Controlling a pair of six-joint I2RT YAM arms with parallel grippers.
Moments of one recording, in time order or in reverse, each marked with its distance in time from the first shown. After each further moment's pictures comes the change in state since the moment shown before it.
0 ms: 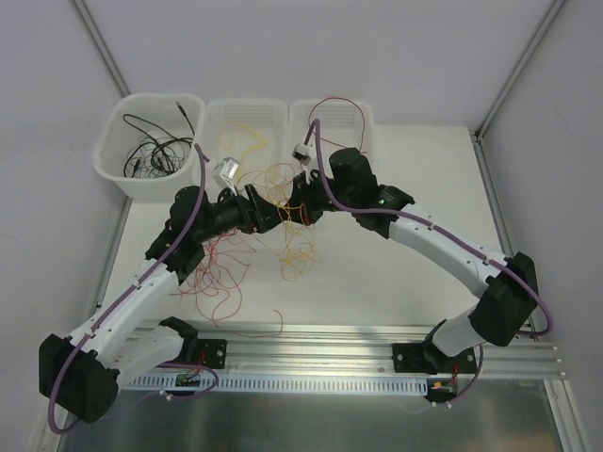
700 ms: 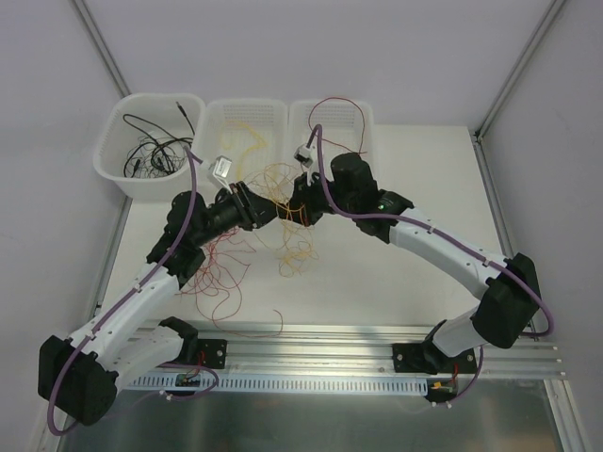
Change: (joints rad) left arm -0.007 -0.026 -0.052 0.133 -0.070 -0.130; right arm 0.011 -0.019 -0.066 0.095 0.037 0.006
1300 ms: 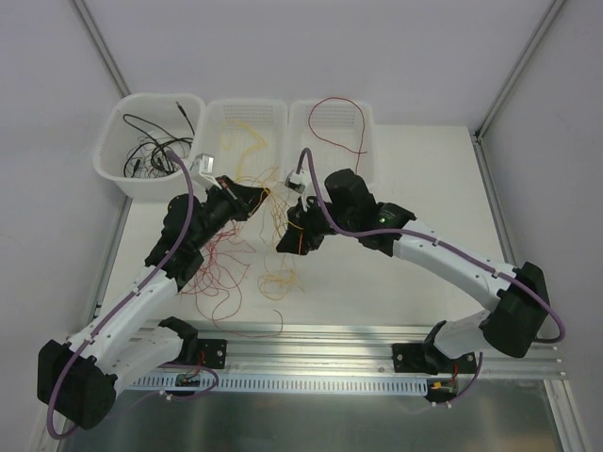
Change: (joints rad) left arm 0.003 -0.027 -0.023 0.045 -0.249 0.053; right arm 0.074 -0.055 -0.052 -0.130 -0.080 -0.050
